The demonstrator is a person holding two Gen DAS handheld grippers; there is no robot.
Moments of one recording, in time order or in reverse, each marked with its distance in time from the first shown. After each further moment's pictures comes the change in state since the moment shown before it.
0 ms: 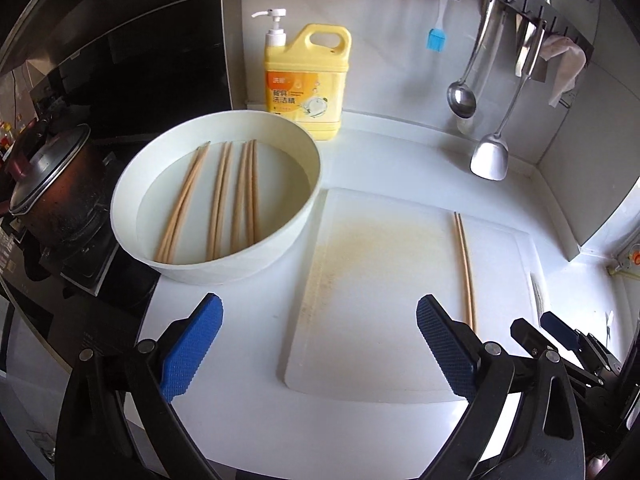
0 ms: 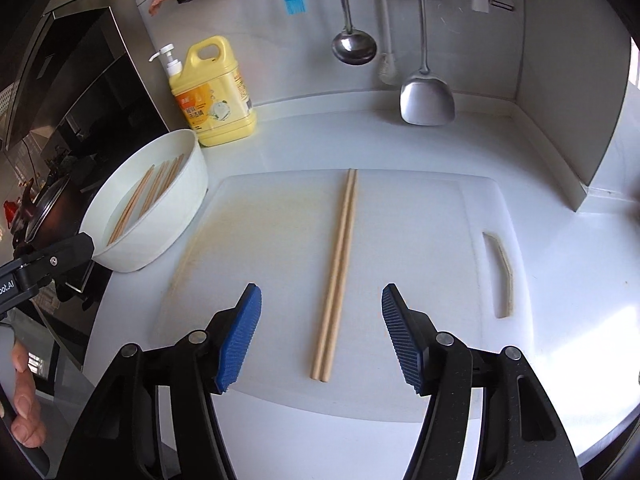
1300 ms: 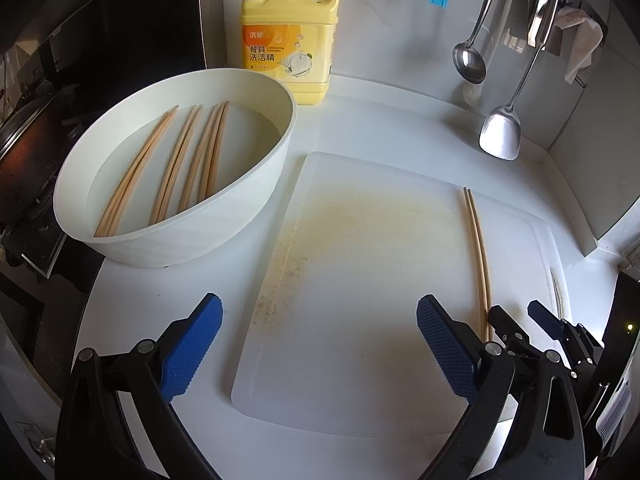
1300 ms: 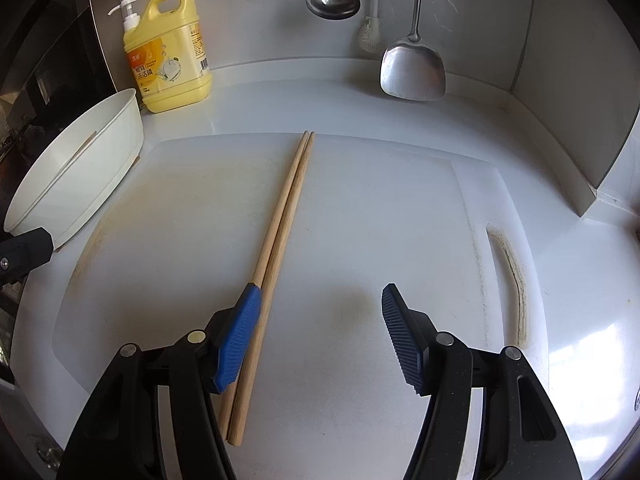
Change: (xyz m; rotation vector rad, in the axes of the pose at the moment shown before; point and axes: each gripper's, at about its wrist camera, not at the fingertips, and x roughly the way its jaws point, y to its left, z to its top) left arm 0.071 -0.016 -0.015 -0.021 0.045 -0.016; right arm 0.086 -0.012 -0.007 -0.082 0.023 -0.142
